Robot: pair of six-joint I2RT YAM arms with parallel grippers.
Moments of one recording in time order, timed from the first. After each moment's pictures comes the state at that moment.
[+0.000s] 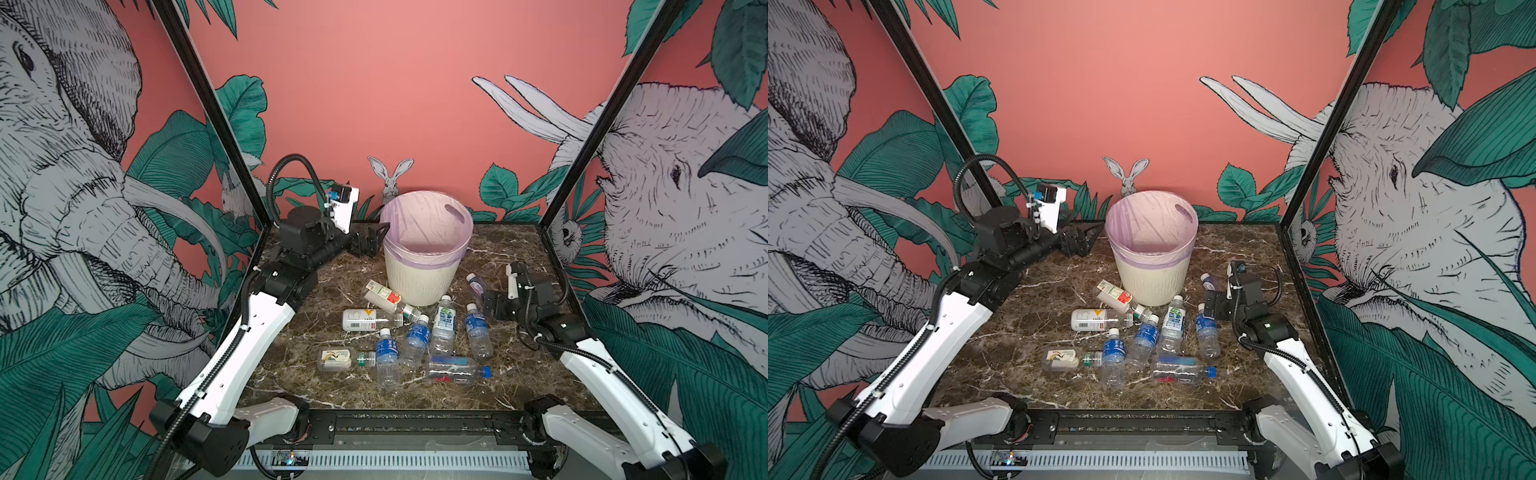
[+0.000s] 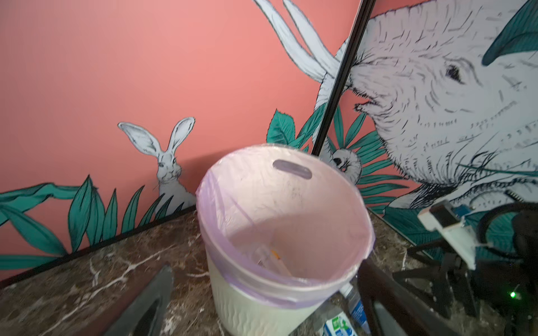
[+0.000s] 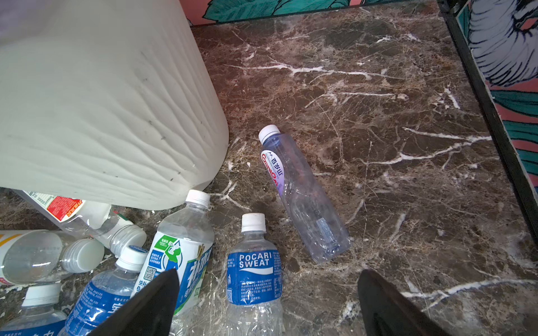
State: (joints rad) left arm -0.44 1.15 1.30 -0.34 0.26 -0.08; right arm 0.33 0.93 0.80 -0.60 0.12 0.28
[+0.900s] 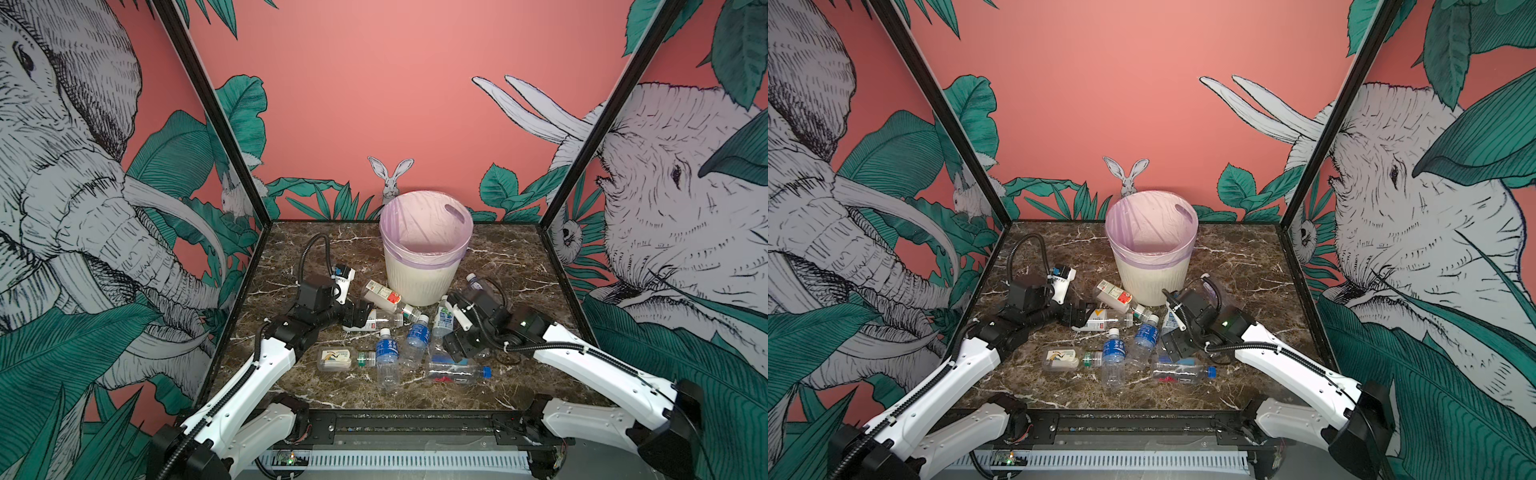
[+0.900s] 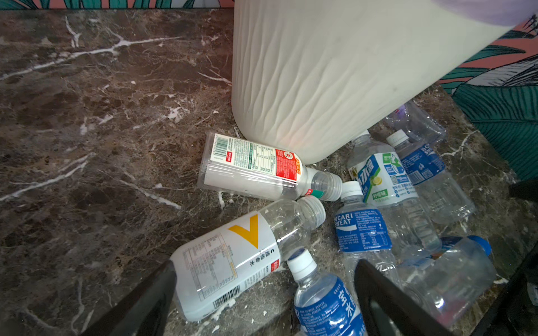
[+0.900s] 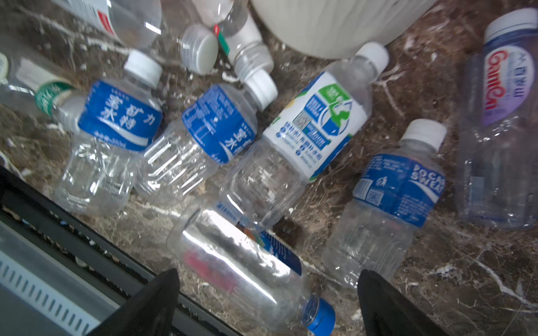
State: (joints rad) left arm -0.44 0.96 0.70 -0.38 0.22 -0.18; right arm 0.88 1.16 0.97 -0.97 0.06 0.27
